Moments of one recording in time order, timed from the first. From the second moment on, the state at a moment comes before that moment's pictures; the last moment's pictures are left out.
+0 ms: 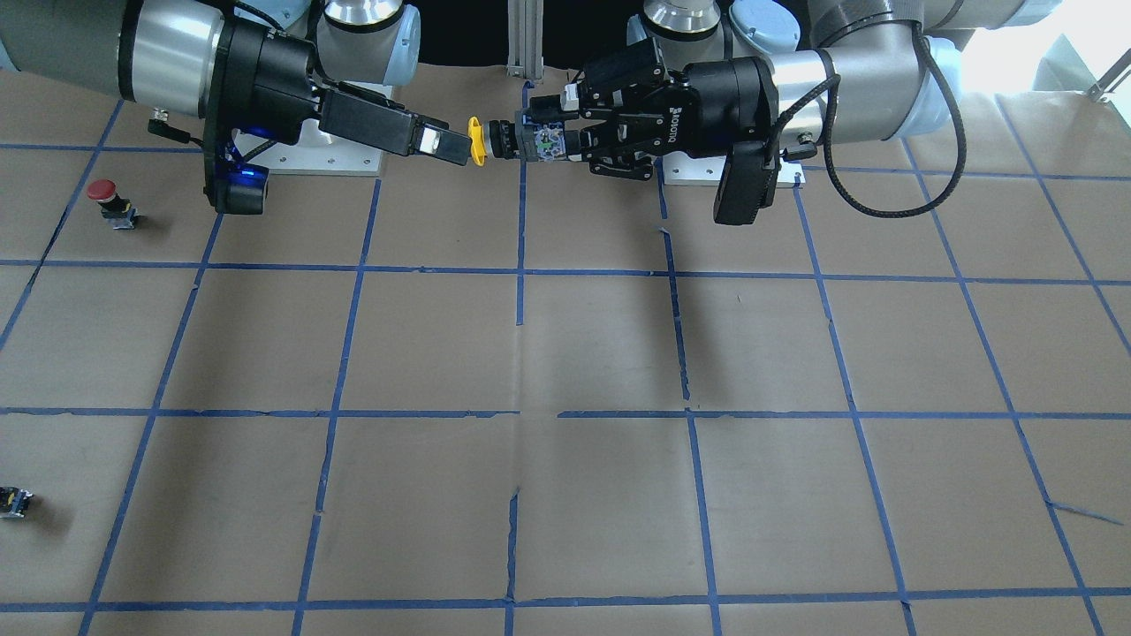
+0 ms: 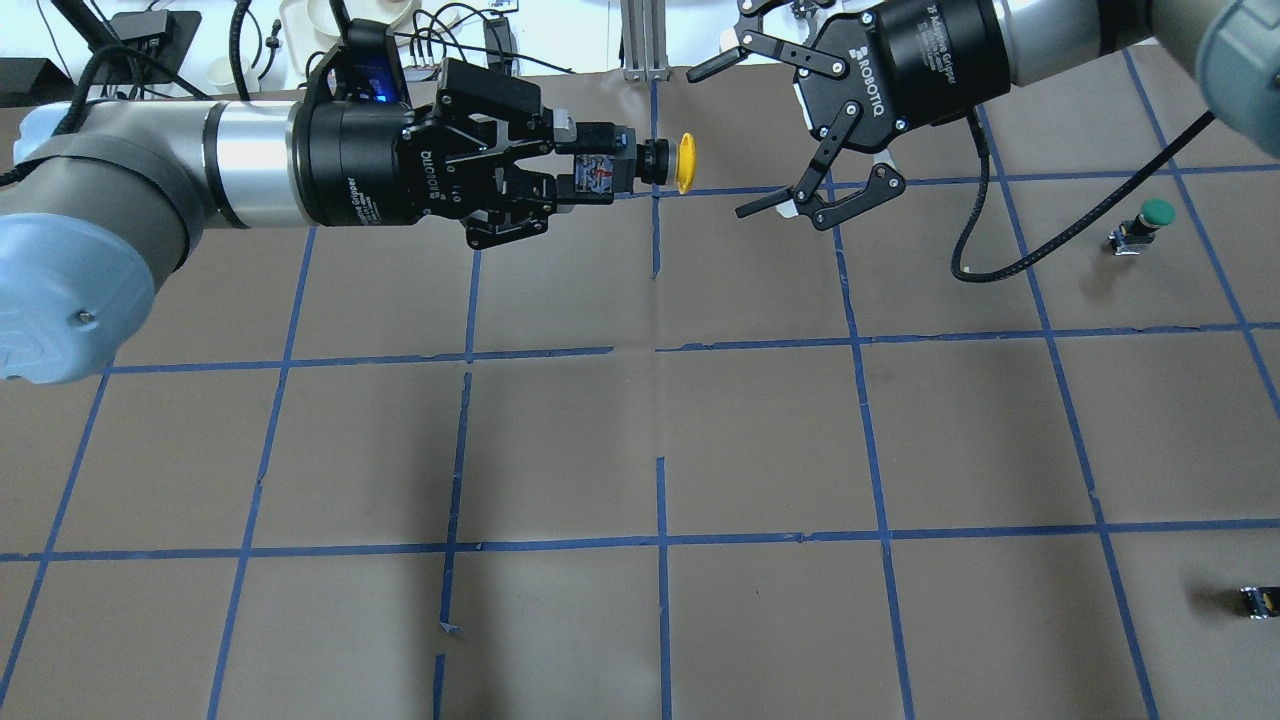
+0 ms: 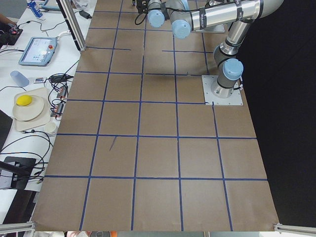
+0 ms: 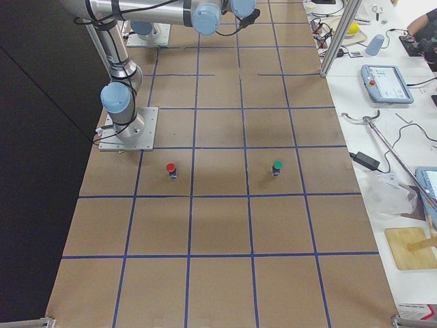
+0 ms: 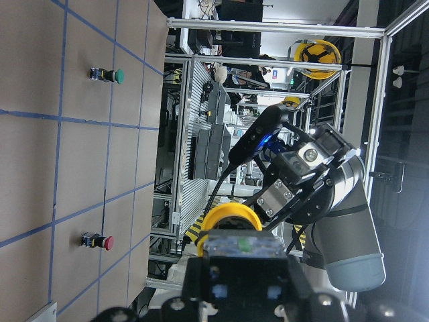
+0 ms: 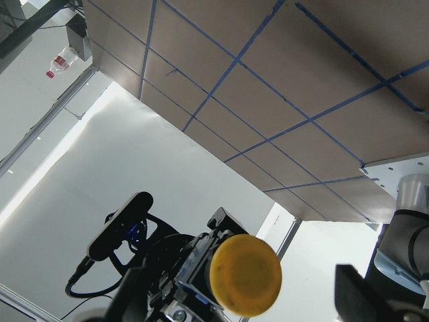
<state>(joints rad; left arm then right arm) -1.46 -1.51 -1.85 -1.73 0.12 0.27 1.48 -1.56 1.59 -1.26 -0.42 0.55</state>
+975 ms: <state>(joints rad) -1.46 -1.51 -1.85 -1.73 0.10 0.27 1.52 -1.53 1.59 -1.26 -0.37 0.55</state>
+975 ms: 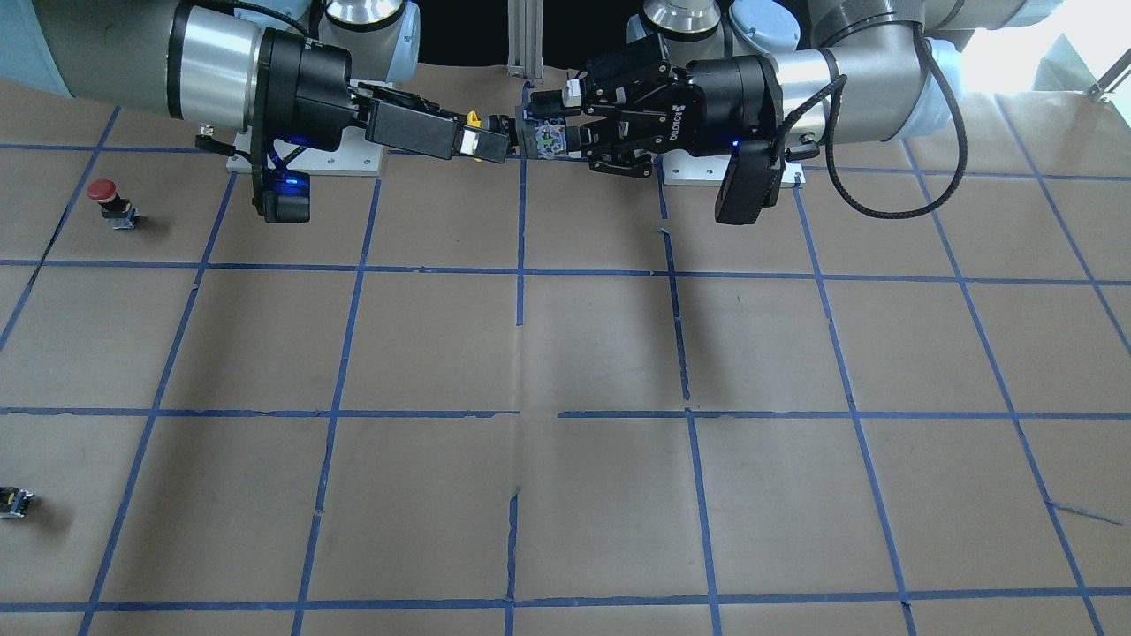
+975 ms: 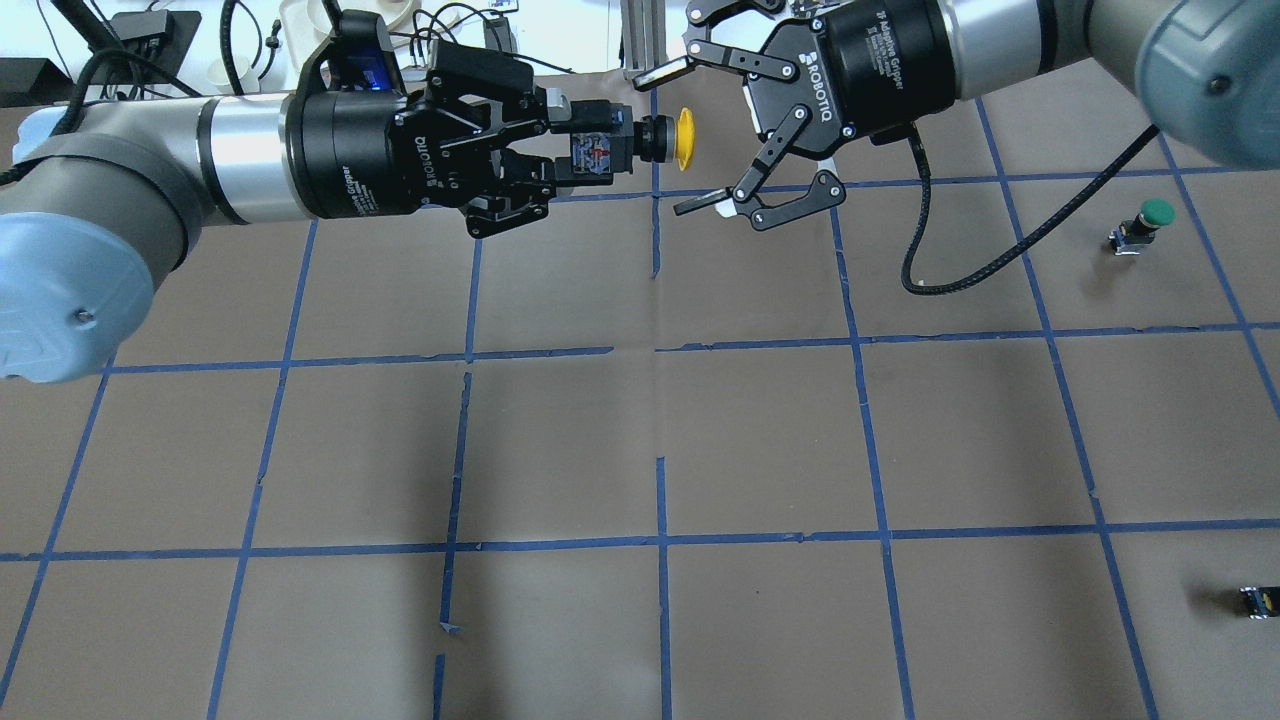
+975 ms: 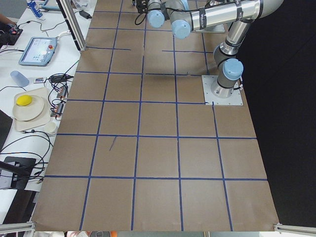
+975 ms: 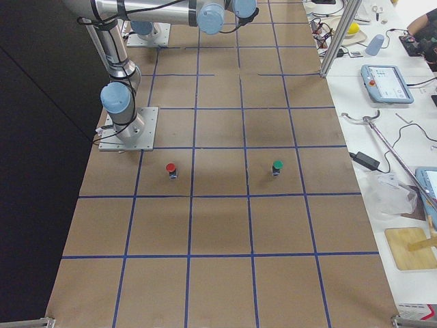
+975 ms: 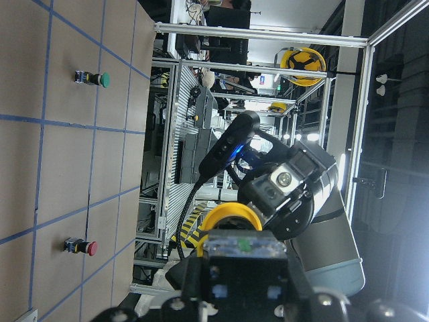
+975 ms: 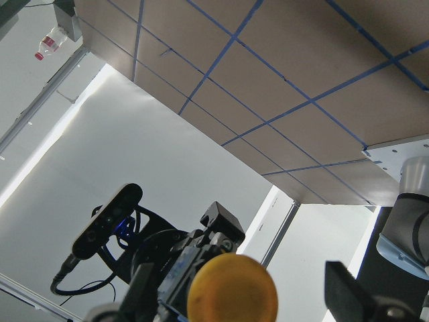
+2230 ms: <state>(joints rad) -1.46 -1.50 -1.85 -1.73 0.11 0.27 1.52 -1.53 1.58 -1.26 -0.35 0.54</state>
